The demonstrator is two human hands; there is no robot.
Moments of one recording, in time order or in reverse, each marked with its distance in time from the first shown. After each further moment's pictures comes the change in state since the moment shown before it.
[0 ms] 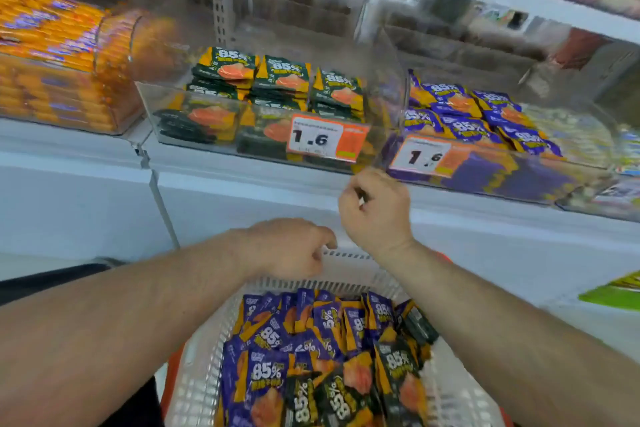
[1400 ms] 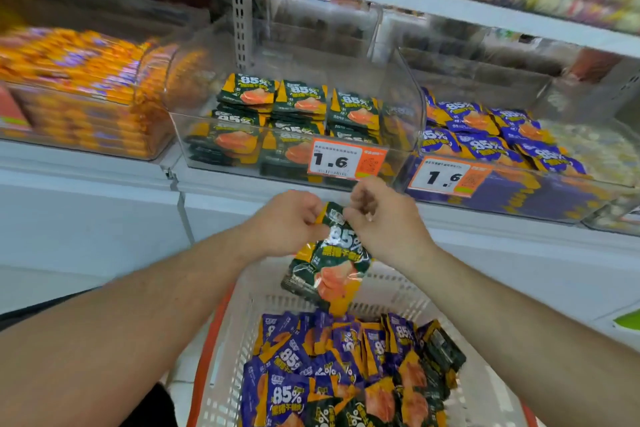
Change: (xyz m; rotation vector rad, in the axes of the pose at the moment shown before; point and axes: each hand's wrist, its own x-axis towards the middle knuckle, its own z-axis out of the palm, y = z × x) left_hand -0.013 -0.030 -0.025 -0.721 0.378 -0.200; right_hand 0.018 -0.026 -0.015 -0.010 -0.466 0.338
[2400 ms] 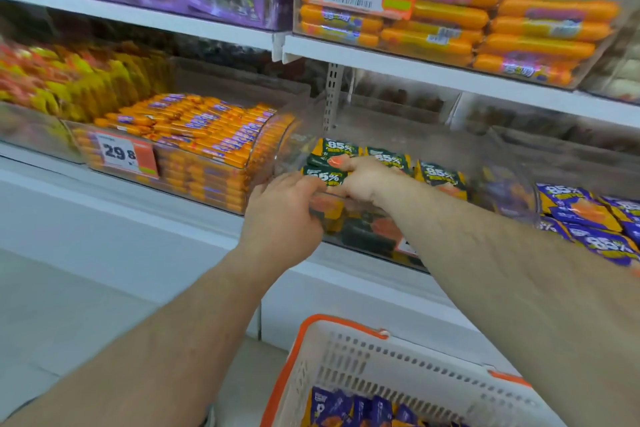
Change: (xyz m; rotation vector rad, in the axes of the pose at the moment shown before) left_hand -0.013 -0.017 -0.110 0.531 0.812 0.135; right_hand 0.190 -0.125 0.058 -0.020 -0.404 0.138
